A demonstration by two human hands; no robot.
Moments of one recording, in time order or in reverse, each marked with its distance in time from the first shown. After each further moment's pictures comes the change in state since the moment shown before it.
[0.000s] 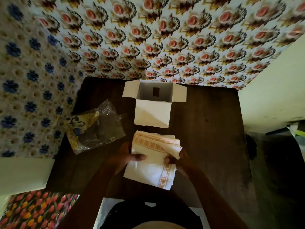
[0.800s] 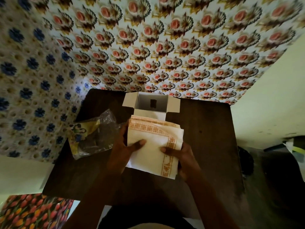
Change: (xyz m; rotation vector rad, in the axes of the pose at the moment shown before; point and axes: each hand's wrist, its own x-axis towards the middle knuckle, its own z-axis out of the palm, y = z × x) left_hand -0.037 0.061 0.043 -0.208 0.332 0.389; right_hand -0.049 -0.093 0.030 0.176 0.083 -0.106
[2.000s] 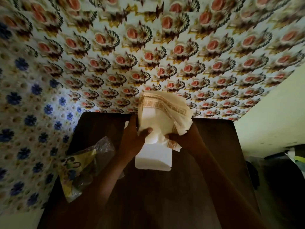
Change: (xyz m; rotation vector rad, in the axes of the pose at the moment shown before) left_hand 0.158 0.065 0.008 0.337 -0.008 0.252; right_hand 0.139 -0.107 0.022 -0.796 0.264 -0.405
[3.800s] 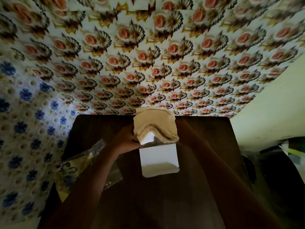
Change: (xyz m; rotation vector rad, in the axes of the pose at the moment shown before) left_hand 0.032 -0.013 -0.019 0.550 -0.344 -0.090; right_hand 0.034 -0.008 0.003 -0.356 -0.228 -0.304
